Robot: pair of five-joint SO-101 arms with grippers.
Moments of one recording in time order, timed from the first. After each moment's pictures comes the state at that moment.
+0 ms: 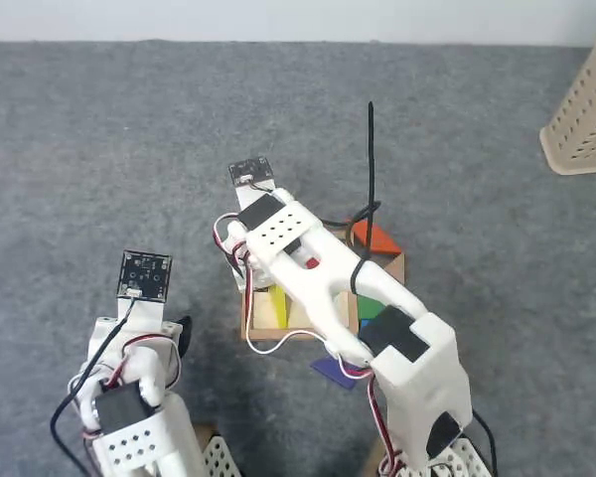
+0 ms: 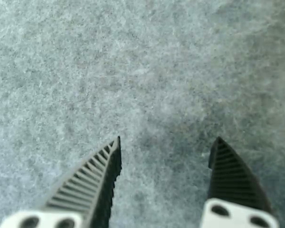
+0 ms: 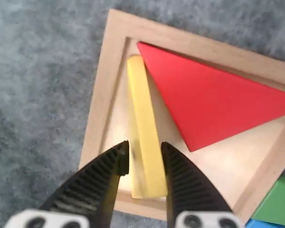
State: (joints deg) left arm -28.2 -103.4 97.1 73.3 -22.1; right arm -46.7 24.9 -4.1 74.5 -25.8
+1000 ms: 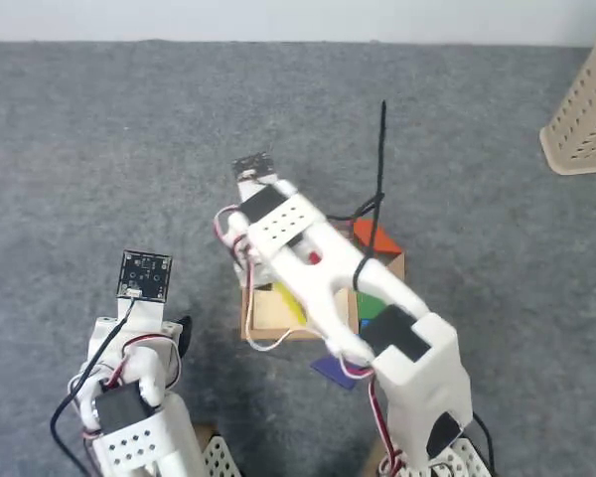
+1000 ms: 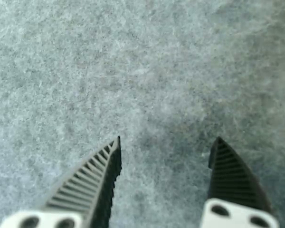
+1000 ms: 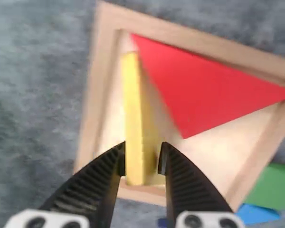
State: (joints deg) left arm -28.2 -103.4 97.1 73.3 -22.1; right arm -47.2 24.6 -7.7 79.6 -26.6
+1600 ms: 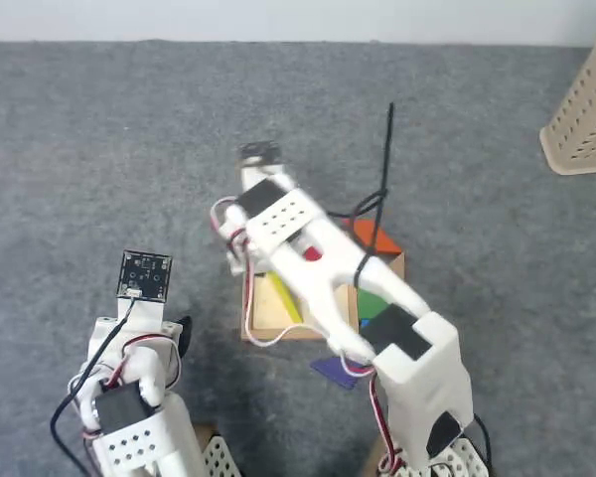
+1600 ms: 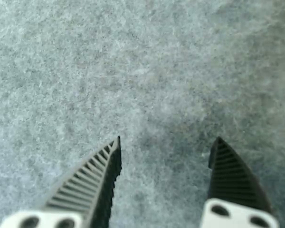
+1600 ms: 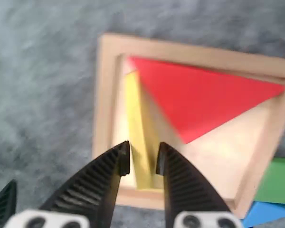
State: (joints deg) left arm -28.2 -103.4 97.1 73.3 -22.1; right arm -44.7 24.6 -11.3 80.0 -33.5
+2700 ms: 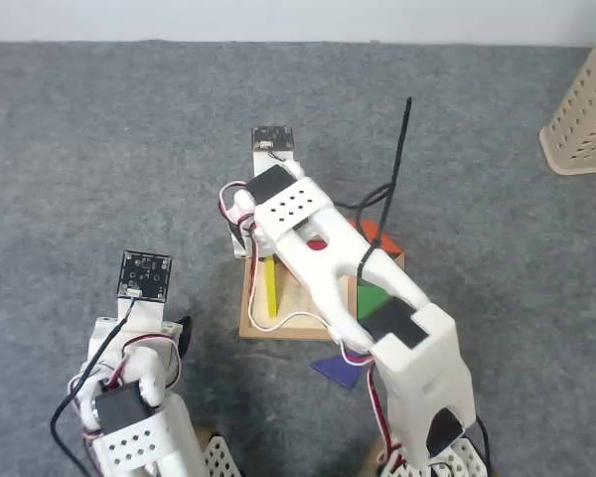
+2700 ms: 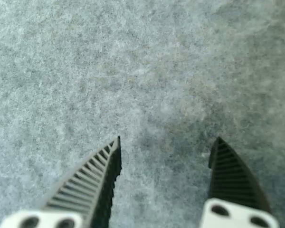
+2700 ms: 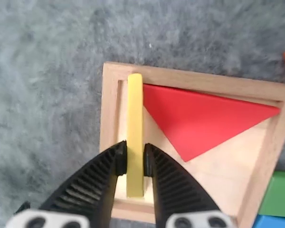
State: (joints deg) left arm -28.2 -103.4 97.1 73.3 -22.1; right arm -42.8 29.5 -16.5 79.4 -35.7
